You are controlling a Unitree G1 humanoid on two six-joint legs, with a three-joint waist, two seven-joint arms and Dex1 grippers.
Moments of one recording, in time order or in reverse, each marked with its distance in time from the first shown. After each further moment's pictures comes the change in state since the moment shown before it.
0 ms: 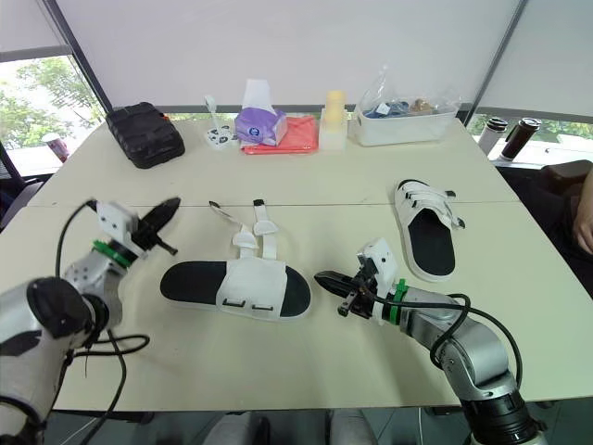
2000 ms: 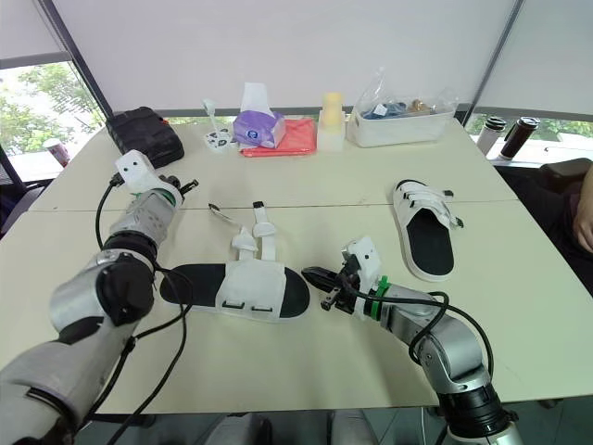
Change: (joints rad) left arm -0.153 -0.321 -0.097 -0.973 -0.414 1.535 0.885; right arm -0.037 0.108 0.049 0.039 -0.059 -0.007 -0.050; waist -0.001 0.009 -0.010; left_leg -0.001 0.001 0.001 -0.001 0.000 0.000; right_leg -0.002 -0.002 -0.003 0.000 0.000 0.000
